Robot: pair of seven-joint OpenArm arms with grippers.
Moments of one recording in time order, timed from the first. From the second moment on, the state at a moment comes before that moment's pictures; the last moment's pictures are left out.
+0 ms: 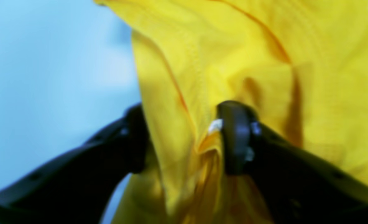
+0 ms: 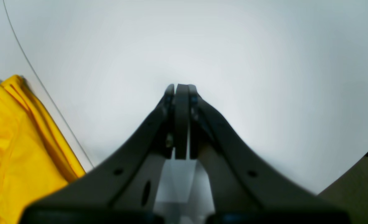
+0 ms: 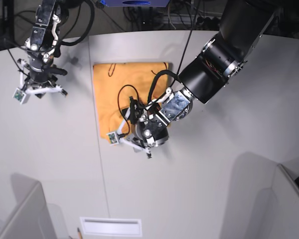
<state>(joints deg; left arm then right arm) -31.2 -1.3 47.6 60.6 -4.9 -28.5 51.6 -18.5 -0.2 17.3 110.9 9.6 -17.5 -41.9</state>
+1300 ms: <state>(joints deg) 49.5 -21.5 -12.1 110.2 -3.4 -29.6 -3.2 -43.6 0.4 17.9 111.5 9.2 -2.4 -16.6</state>
